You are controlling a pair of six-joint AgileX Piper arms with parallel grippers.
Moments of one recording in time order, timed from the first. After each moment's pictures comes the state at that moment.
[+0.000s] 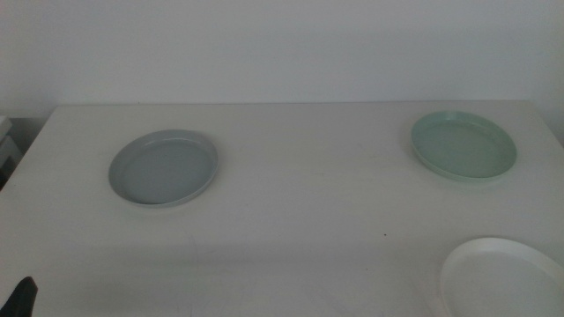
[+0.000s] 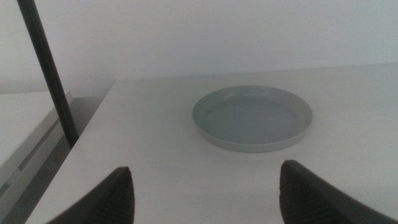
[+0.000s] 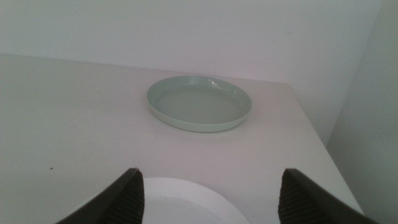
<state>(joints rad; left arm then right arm) 0.02 -0.01 0.03 -0.10 0.17 0.11 0.03 -0.01 0.03 -0.16 0.21 0.08</state>
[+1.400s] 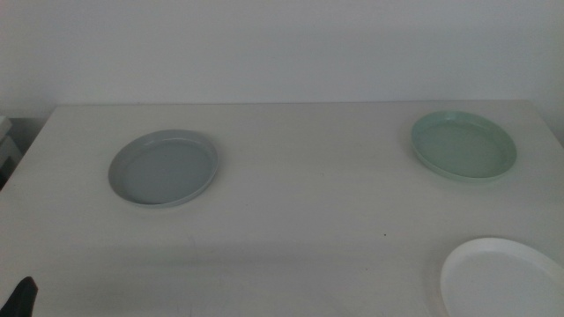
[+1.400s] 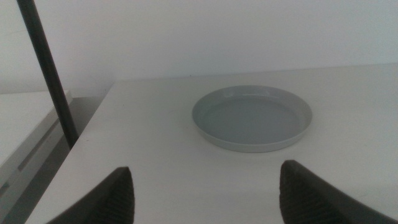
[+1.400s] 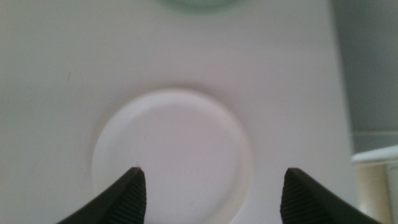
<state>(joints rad) 0.02 -0.01 0.03 -0.10 0.17 0.11 0.03 0.86 -0.93 -0.03 1.09 0.02</state>
